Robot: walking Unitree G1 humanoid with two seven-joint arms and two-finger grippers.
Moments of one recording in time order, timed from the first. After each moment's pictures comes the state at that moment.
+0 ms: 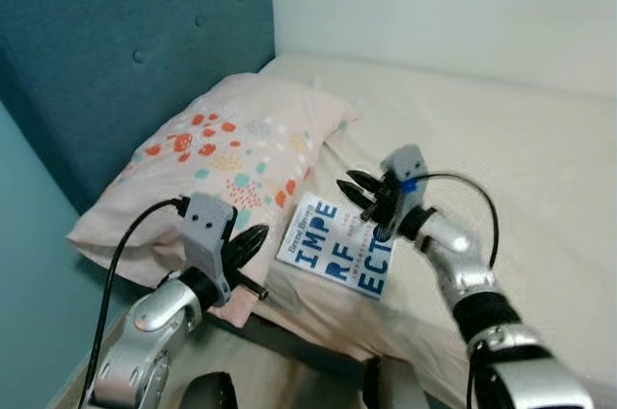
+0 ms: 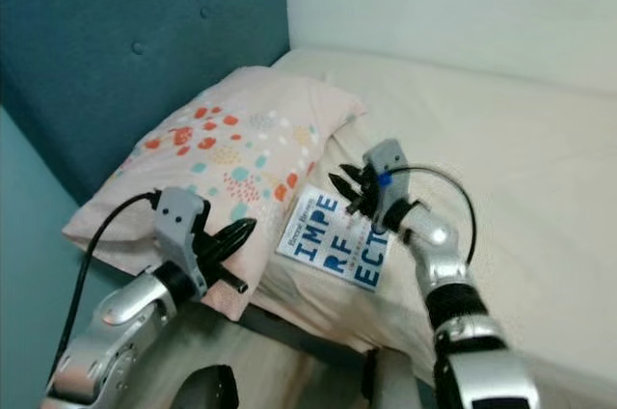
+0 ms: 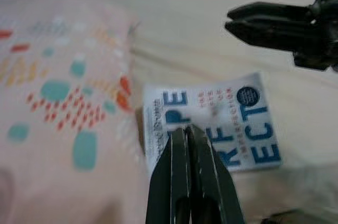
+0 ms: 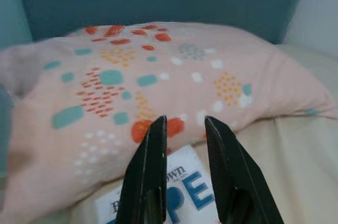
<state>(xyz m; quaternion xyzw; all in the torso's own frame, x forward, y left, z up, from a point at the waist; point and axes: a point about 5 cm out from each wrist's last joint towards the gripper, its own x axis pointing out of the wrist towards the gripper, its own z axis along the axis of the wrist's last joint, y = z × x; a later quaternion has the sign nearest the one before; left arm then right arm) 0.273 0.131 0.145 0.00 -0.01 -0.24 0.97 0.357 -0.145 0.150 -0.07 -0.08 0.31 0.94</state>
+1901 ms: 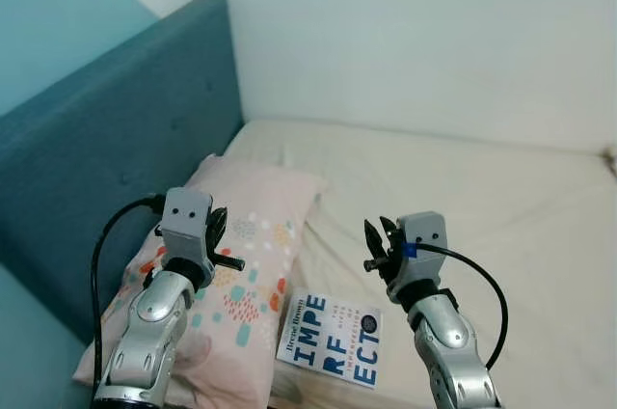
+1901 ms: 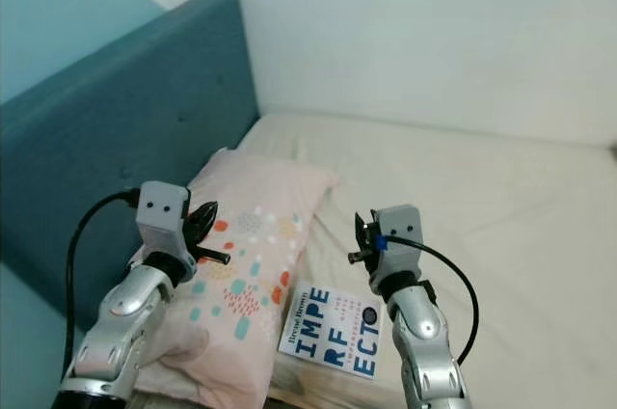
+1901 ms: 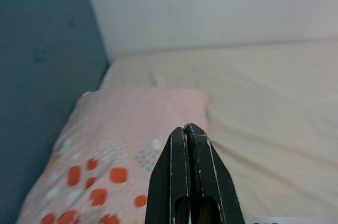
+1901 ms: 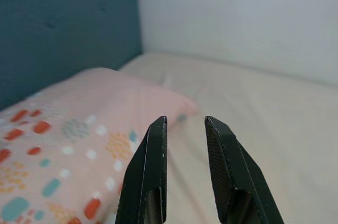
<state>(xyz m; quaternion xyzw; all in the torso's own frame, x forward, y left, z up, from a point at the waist) 0.295 0.158 0.133 0.03 -0.03 -0.08 1.00 0.283 -0.148 0.105 -0.03 -0.03 0.10 0.99</state>
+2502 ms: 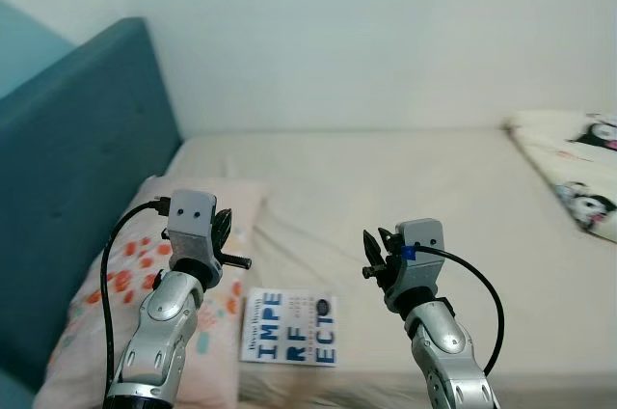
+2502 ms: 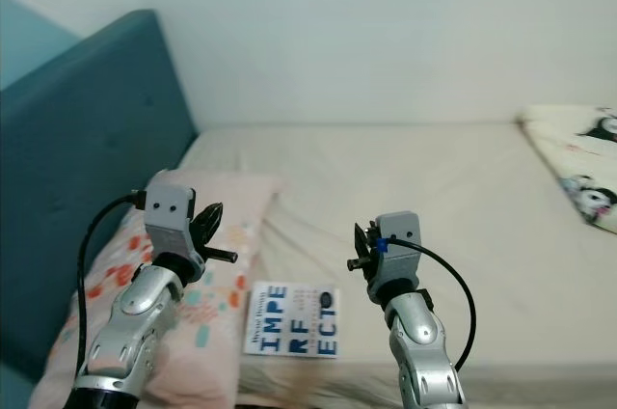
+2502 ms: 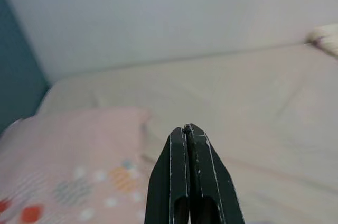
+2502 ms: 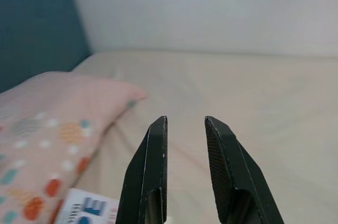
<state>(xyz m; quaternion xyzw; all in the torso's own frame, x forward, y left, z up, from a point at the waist) 0.298 0.152 0.131 0.00 -0.03 -0.06 1.00 0.282 -0.144 0.099 0.00 0.00 0.10 1.00</state>
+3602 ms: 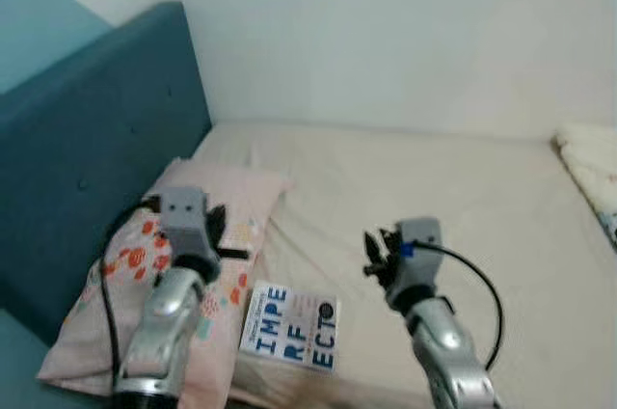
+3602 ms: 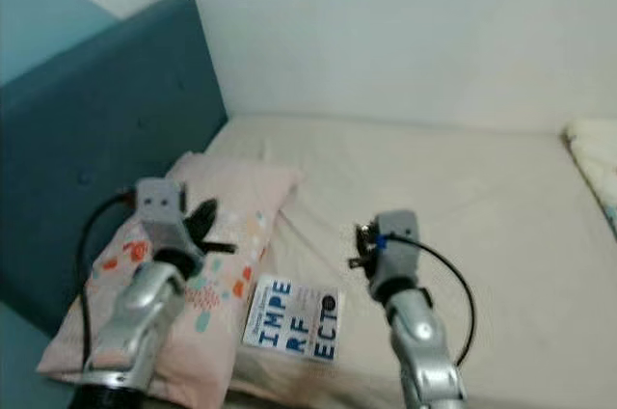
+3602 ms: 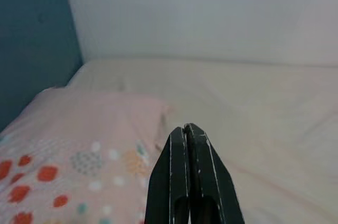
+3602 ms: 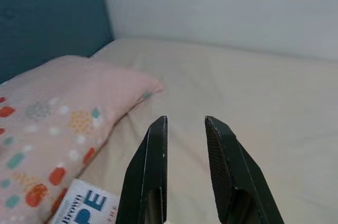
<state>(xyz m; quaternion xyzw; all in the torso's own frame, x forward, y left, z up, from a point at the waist) 0.301 0.148 0.132 -0.04 -0.03 -0.05 1.00 0.284 -0.143 0.099 0.00 0.01 0.09 1.00</state>
